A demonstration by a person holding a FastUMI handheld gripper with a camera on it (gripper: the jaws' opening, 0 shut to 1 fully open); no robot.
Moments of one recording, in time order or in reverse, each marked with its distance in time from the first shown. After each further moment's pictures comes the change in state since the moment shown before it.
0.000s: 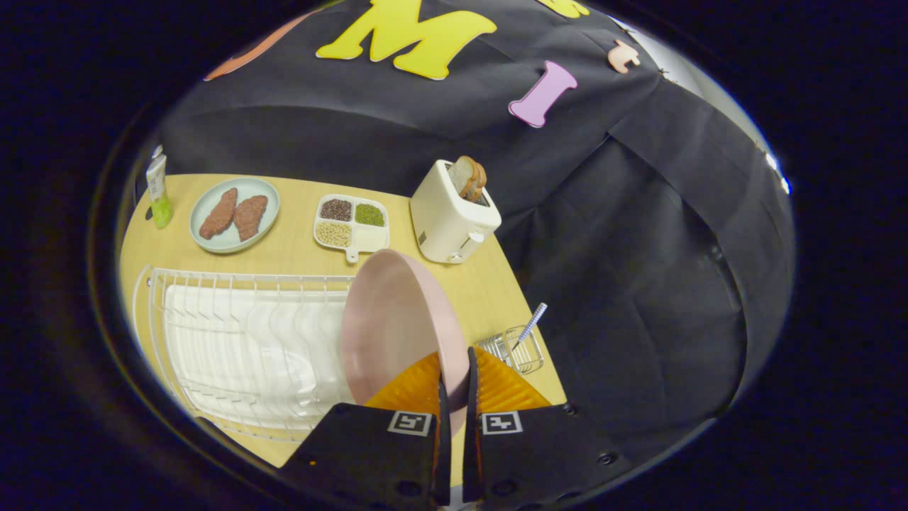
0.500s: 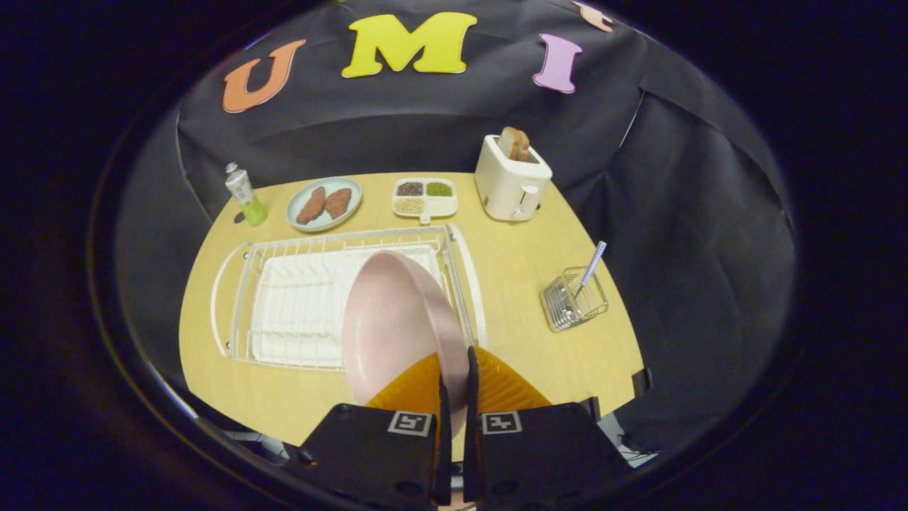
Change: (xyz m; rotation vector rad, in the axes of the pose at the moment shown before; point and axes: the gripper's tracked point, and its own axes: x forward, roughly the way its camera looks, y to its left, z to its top) arm -0.035 -0.015 -0.104 -0.011 0.044 0.461
